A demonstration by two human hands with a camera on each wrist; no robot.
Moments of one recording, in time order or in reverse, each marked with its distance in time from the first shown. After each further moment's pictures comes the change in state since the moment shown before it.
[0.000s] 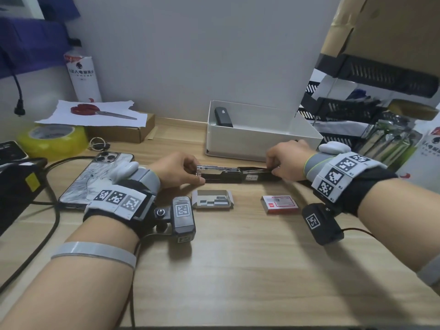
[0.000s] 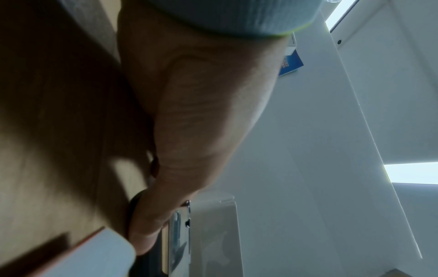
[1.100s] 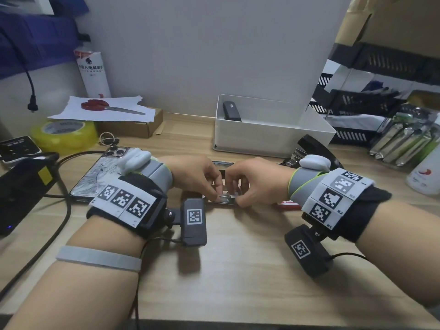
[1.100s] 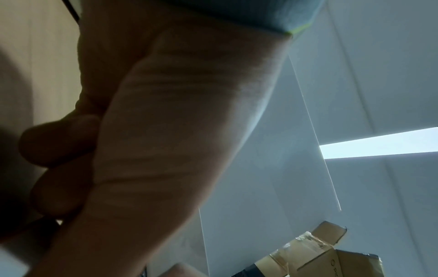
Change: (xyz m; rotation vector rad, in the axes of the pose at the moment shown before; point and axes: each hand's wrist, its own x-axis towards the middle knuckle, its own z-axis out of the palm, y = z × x) left_hand -0.017 0.033 0.001 0.179 -0.350 0.079; right_hand -0.032 -0.089 0.002 0.381 -0.088 -0.398
